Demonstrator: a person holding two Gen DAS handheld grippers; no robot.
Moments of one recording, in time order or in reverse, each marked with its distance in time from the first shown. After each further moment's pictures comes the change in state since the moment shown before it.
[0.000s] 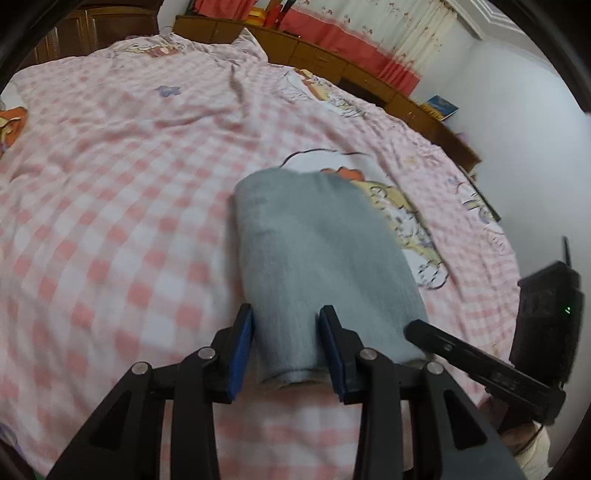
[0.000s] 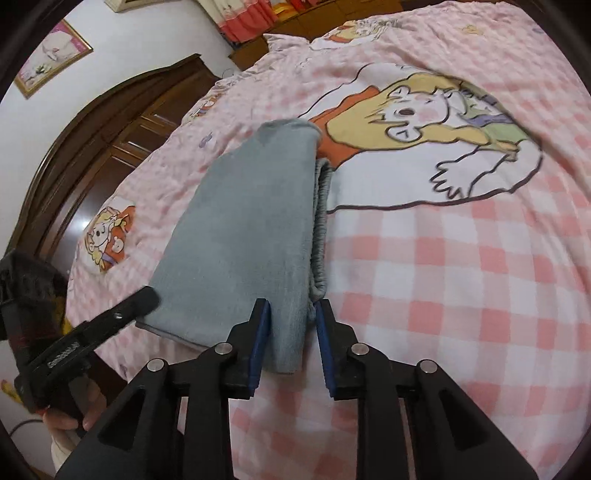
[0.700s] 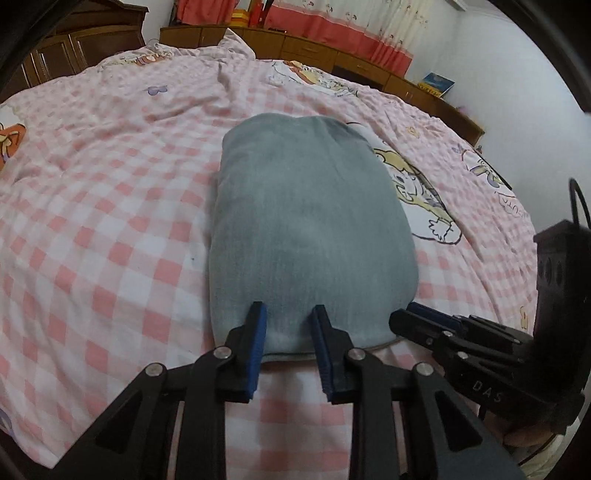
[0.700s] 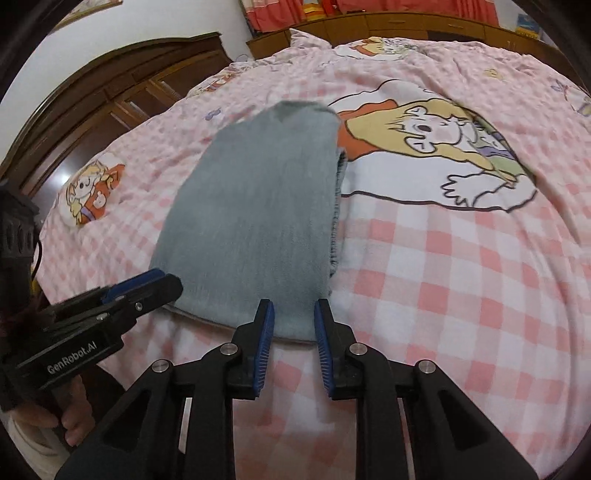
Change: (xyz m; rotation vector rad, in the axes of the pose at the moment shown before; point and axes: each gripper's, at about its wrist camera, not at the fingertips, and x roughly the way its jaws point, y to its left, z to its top) left arm 0.015 -0.028 -0.030 0.113 0.008 0.081; right arm 0.000 0.031 -0.021 -0.164 -0.001 -0.128
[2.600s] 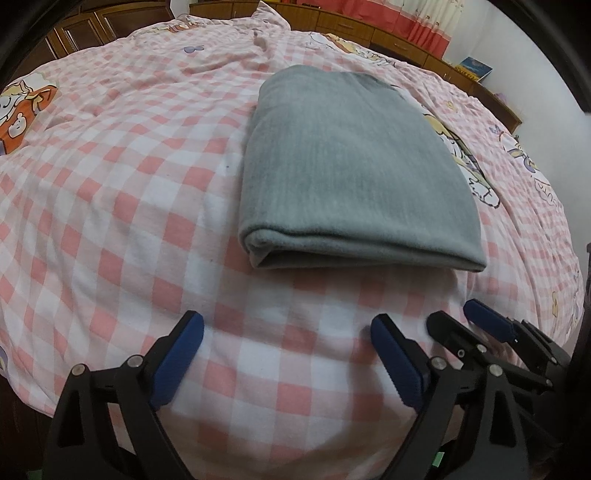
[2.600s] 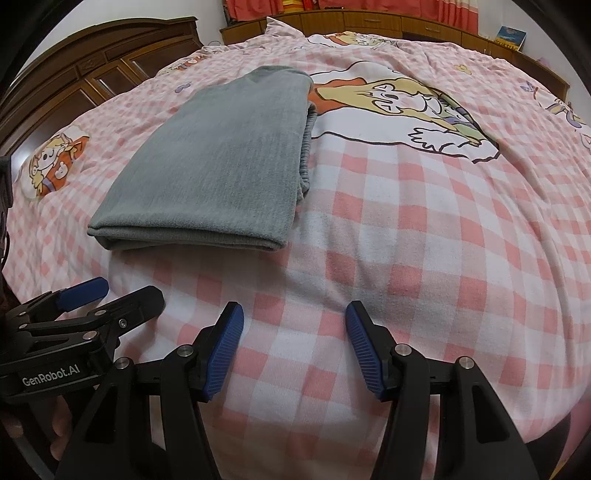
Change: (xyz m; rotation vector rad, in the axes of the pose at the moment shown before) left arm 0.013 0.008 -0.043 -0.070 0.108 0.130; right arm 0.013 0.005 -0.040 -0.030 0.039 -0.191
